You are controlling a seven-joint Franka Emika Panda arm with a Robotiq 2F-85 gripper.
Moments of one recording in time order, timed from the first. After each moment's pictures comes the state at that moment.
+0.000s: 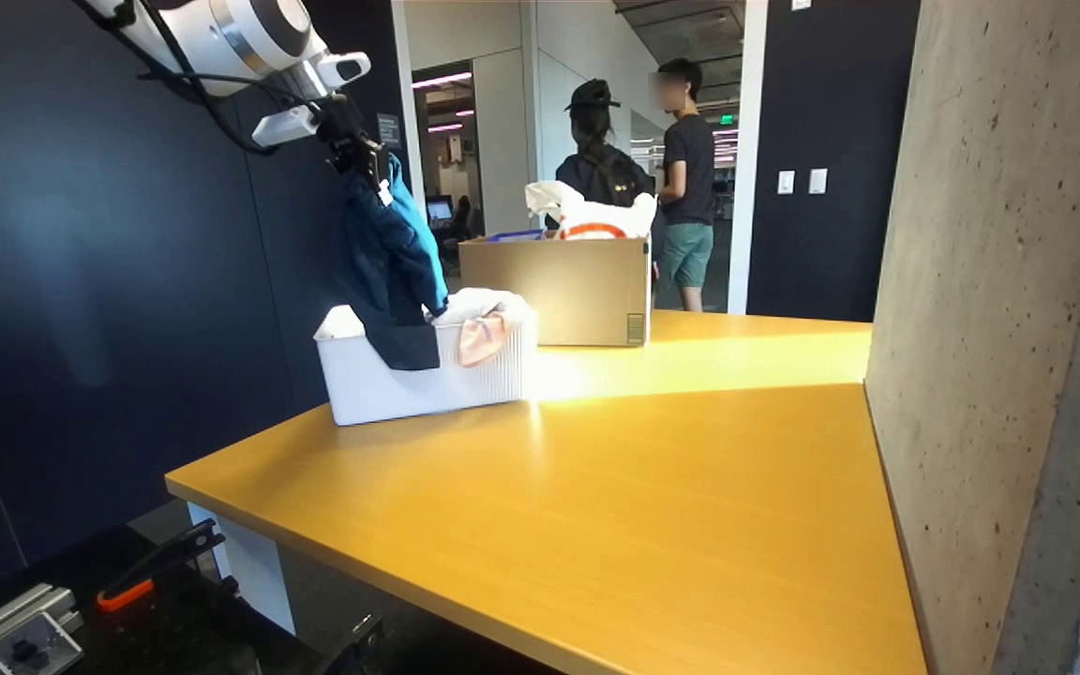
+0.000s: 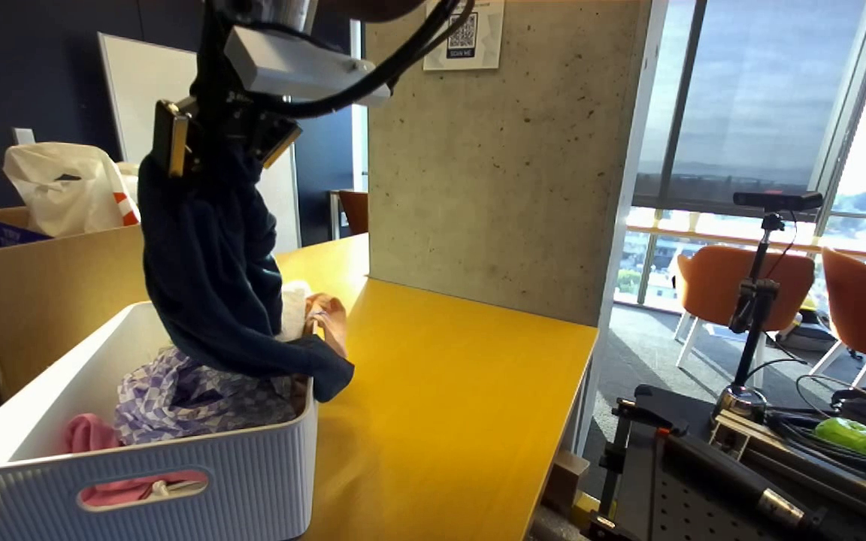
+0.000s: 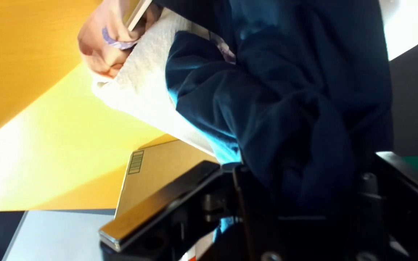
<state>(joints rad) 0.38 0.47 0.01 -1.45 -0.36 2.37 0.61</state>
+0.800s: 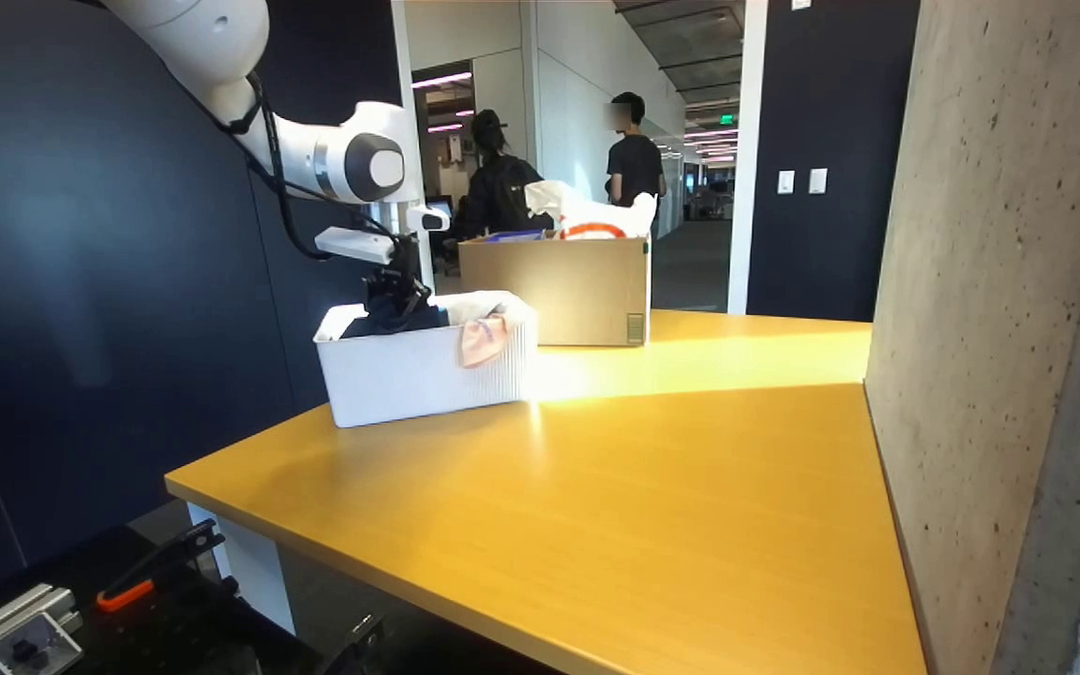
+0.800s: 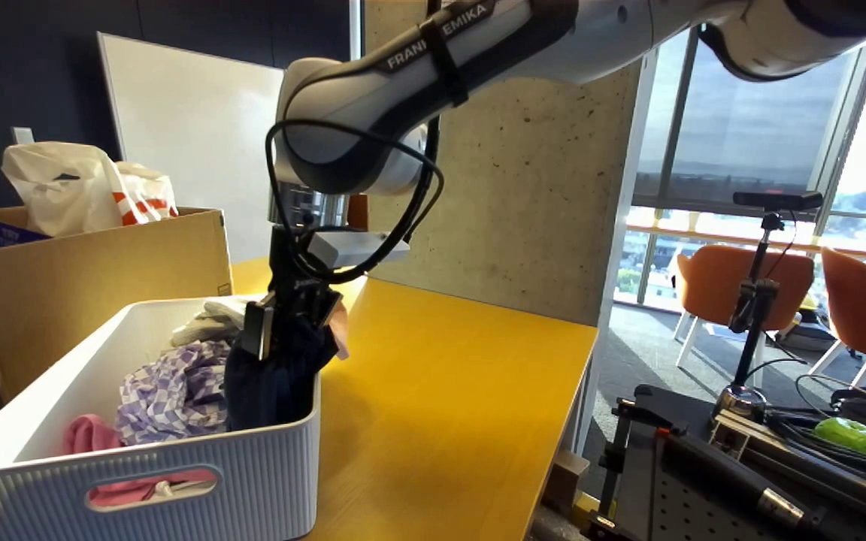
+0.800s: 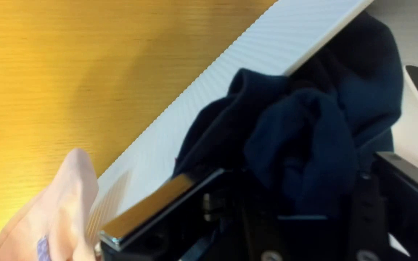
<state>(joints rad) 0.18 0.76 0.12 -1.38 0.03 2.25 0.15</state>
